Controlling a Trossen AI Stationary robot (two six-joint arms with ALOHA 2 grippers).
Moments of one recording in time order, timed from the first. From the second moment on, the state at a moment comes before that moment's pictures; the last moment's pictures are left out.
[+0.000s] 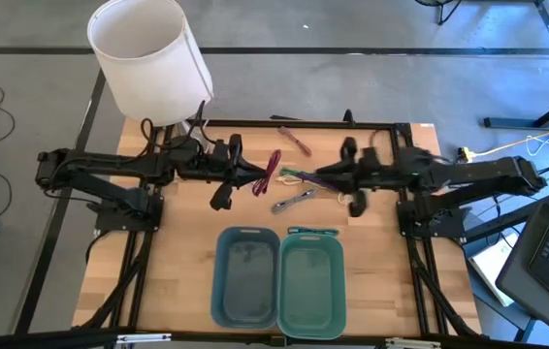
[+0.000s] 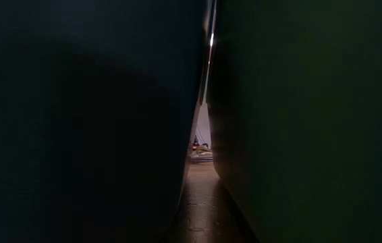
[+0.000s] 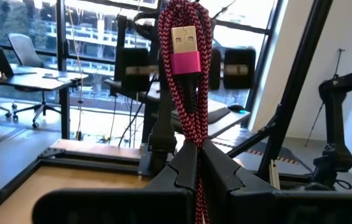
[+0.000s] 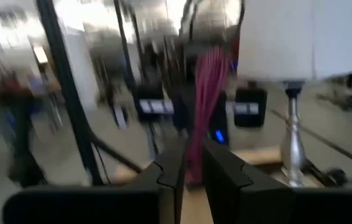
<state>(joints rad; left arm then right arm) 0.09 1.14 0.87 0.36 0.12 -0.17 0.08 1.05 0.87 0.26 0.05 0.15</state>
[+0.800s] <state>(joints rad) 0.09 1.14 0.87 0.39 0.19 -0.16 0.02 1.43 1.27 0.09 -0.02 0.07</state>
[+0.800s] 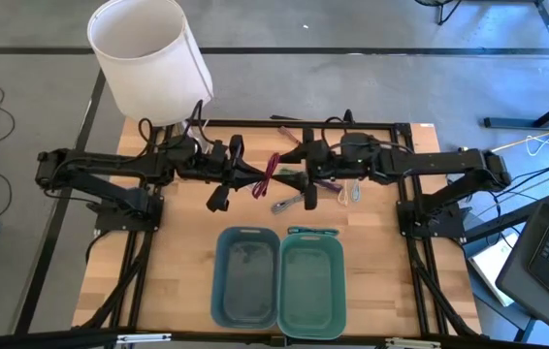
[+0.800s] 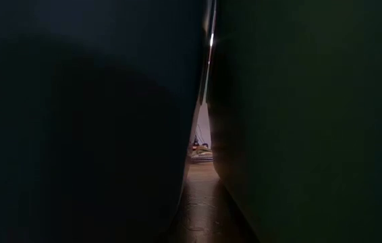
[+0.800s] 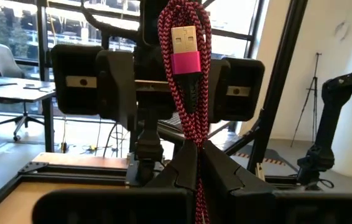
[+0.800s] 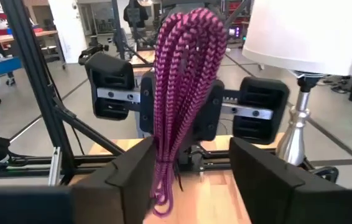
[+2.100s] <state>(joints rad) 0.06 0.97 0.87 0.35 0.22 -0.20 0.24 1.24 1.36 -0.70 0.01 0.72</state>
